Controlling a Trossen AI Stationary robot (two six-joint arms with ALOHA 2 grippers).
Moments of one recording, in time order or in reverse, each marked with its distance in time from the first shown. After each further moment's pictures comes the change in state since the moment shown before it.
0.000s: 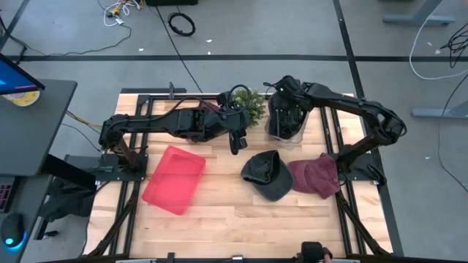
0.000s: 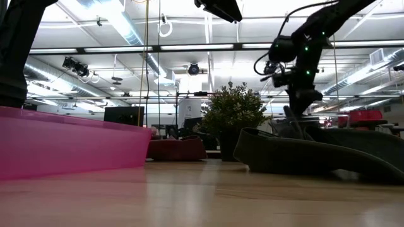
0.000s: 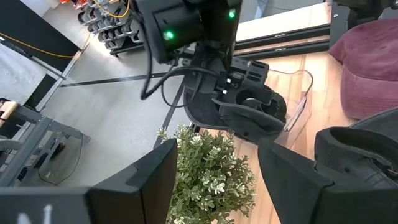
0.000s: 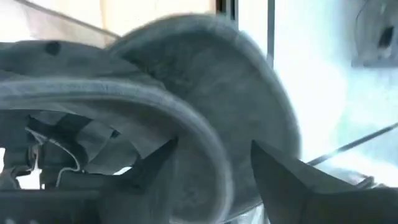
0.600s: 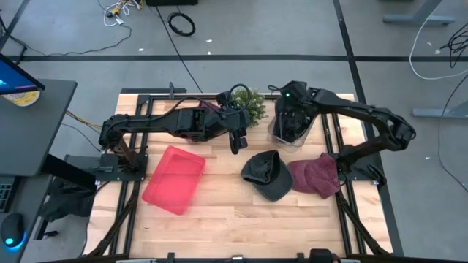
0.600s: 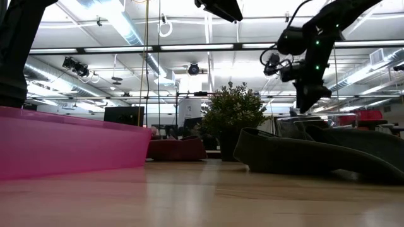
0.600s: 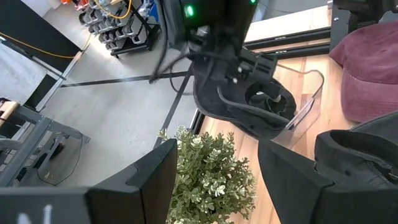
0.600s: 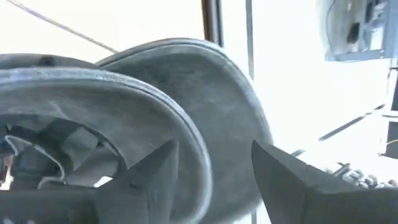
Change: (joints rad) left arm 0.002 0.000 0.000 0.009 0.000 -0.002; right arm 0.031 -0.129 -0.084 0.022 0.087 0.012
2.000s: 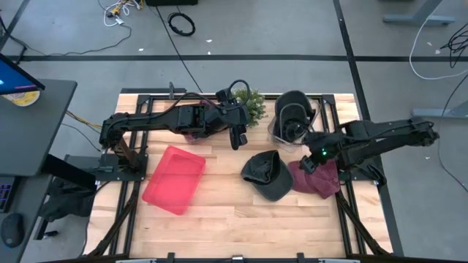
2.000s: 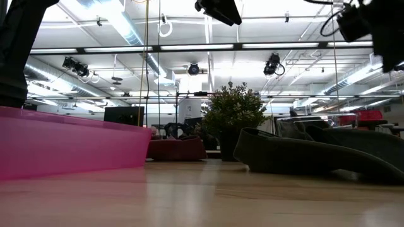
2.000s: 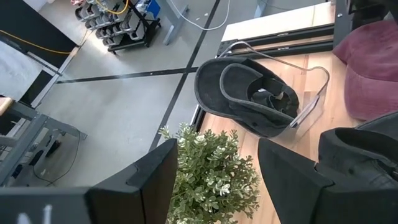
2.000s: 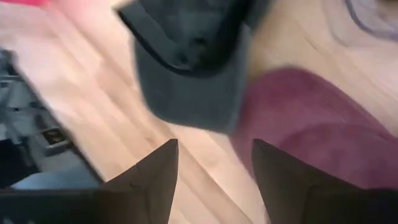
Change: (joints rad) left arm 0.031 0.000 0.000 -0.006 0.034 0.004; right arm 0.751 -0.441 -0.113 -0.379 -0.495 1.708
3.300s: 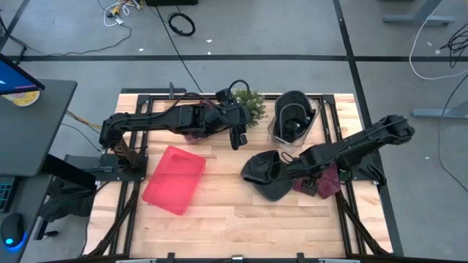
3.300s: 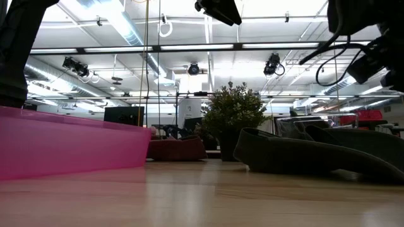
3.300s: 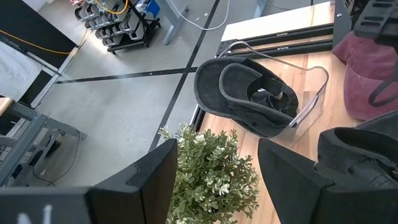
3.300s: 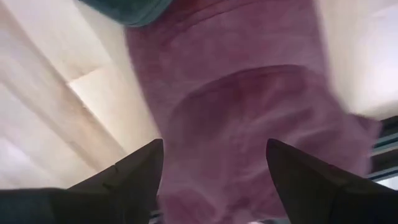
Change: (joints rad) left arm 0.000 0.000 0.000 -0.001 0.000 0.000; right arm 0.152 0.469 -0.018 -0.175 -0.035 -0.353
